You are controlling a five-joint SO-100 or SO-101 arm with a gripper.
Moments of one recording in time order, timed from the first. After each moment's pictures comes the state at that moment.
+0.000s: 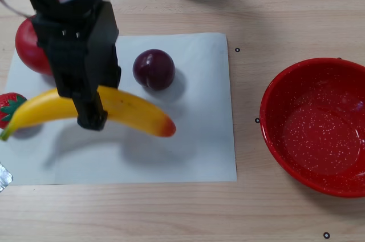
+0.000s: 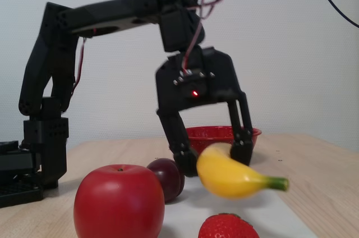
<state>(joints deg) -18.8 77.3 62.0 77.7 5.1</state>
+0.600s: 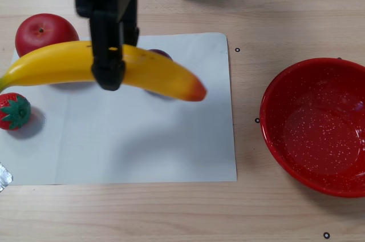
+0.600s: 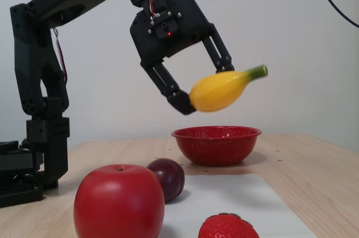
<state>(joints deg) -11.4 104.5 72.9 75.8 0.0</state>
